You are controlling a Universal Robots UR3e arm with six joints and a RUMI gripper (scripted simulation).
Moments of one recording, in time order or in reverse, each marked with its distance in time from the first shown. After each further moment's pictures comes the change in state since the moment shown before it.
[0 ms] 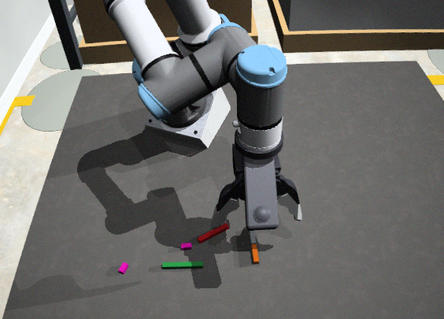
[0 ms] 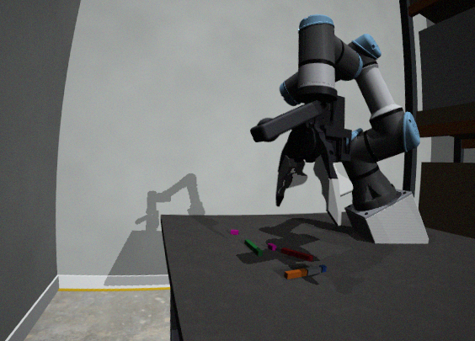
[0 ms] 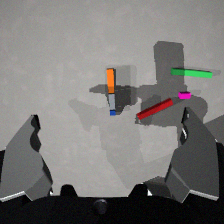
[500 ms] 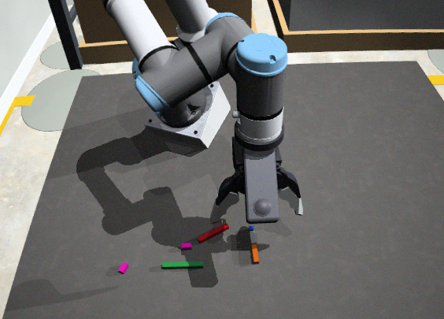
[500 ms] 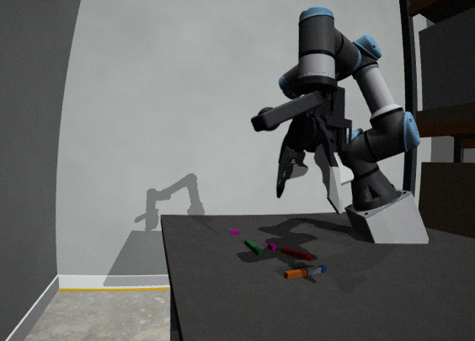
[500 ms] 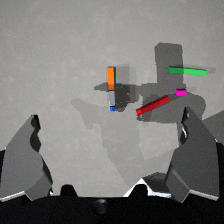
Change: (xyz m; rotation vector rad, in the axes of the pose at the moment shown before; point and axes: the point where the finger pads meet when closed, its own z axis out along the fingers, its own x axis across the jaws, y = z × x) arm 0.000 0.000 -0.017 0.001 -0.001 0.000
